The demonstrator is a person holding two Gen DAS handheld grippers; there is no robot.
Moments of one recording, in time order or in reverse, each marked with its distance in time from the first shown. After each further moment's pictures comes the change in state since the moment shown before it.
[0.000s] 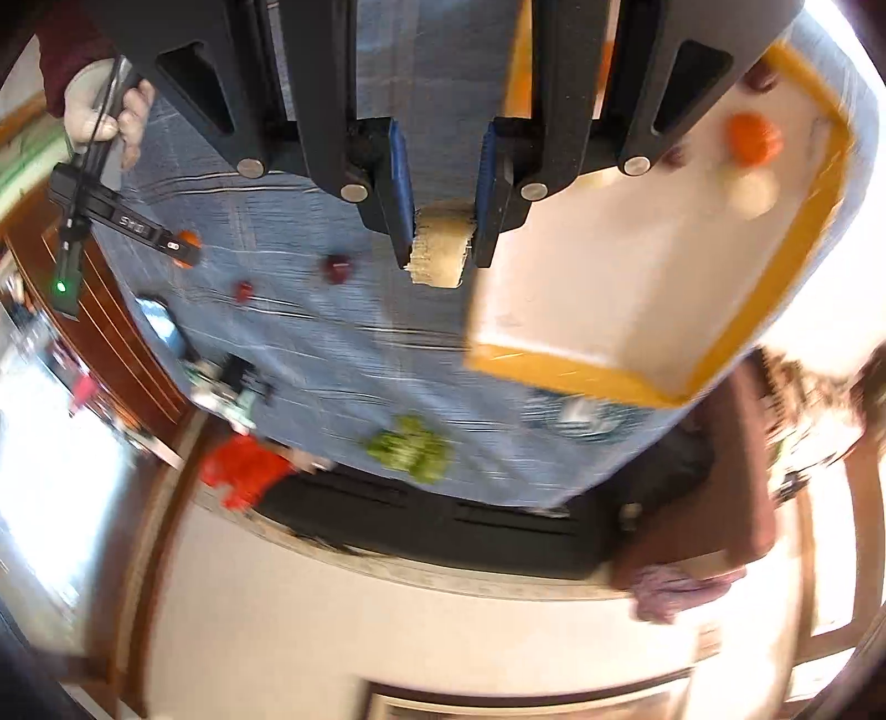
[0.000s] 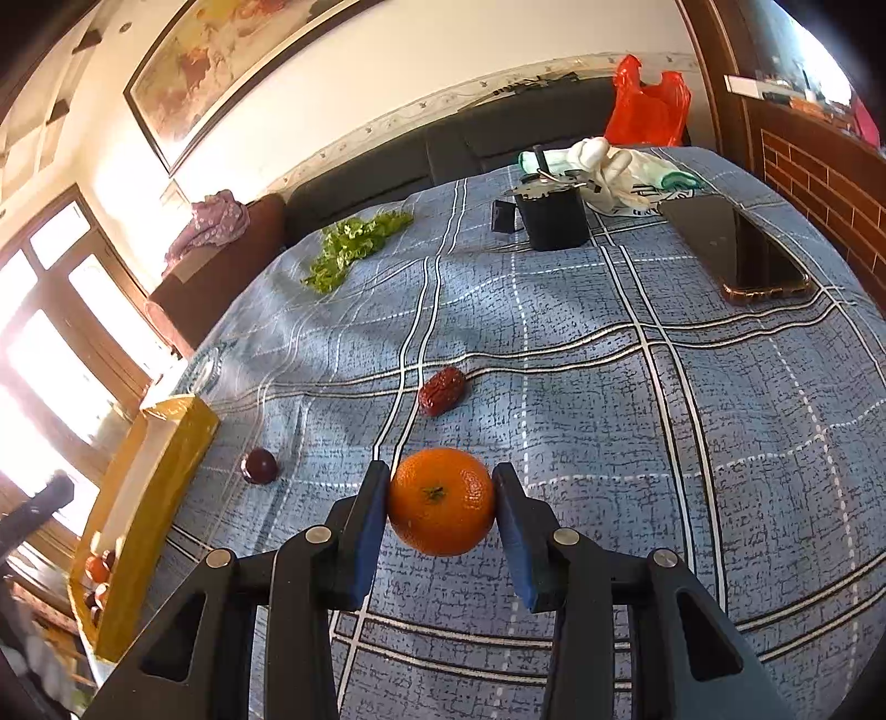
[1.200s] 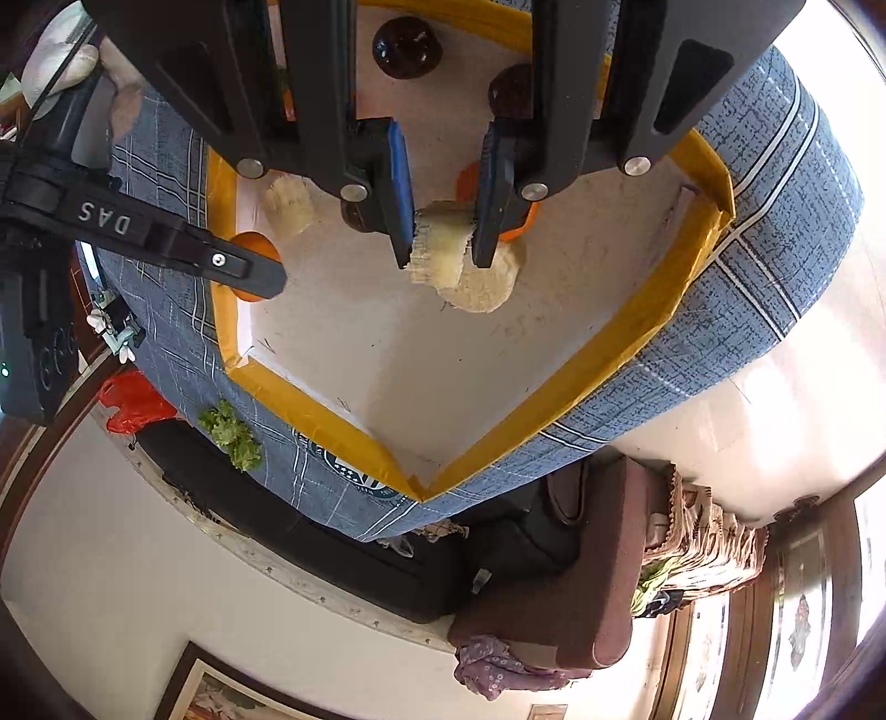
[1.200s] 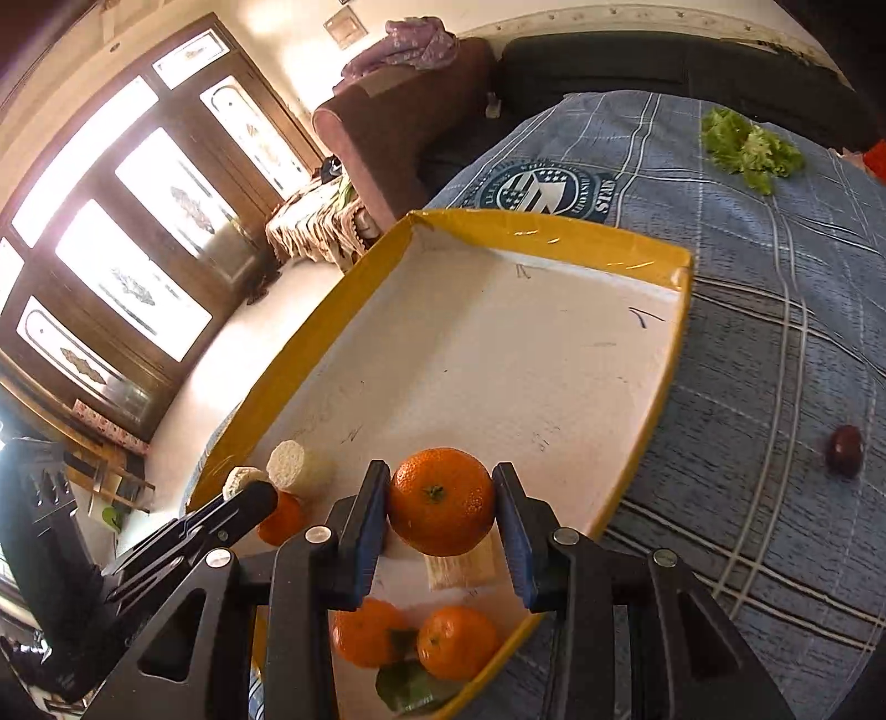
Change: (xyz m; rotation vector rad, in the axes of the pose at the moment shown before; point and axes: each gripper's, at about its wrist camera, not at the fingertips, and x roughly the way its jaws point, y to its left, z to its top) left arm 0.004 0.161 -0.047 -0.317 0.069 0.123; right arm 0.094 0.314 -0.049 -0.326 0.371 0.315
